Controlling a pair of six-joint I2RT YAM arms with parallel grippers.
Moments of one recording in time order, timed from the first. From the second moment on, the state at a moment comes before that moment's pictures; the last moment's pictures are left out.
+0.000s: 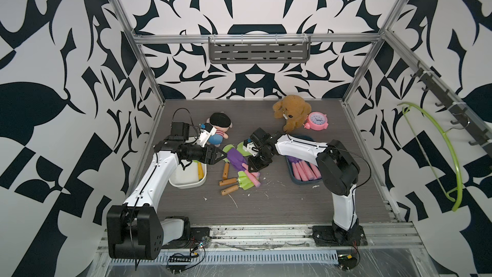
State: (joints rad) left arm -0.08 1.25 0.96 -0.78 0.84 0.19; right arm 0.75 2.00 1.42 -0.72 -0.37 0.21
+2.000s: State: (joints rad) left arm -0.08 1.38 0.90 -0.44 1.01 -0.24; right arm 0.97 1.57 1.19 -0.44 -0.10 0.40
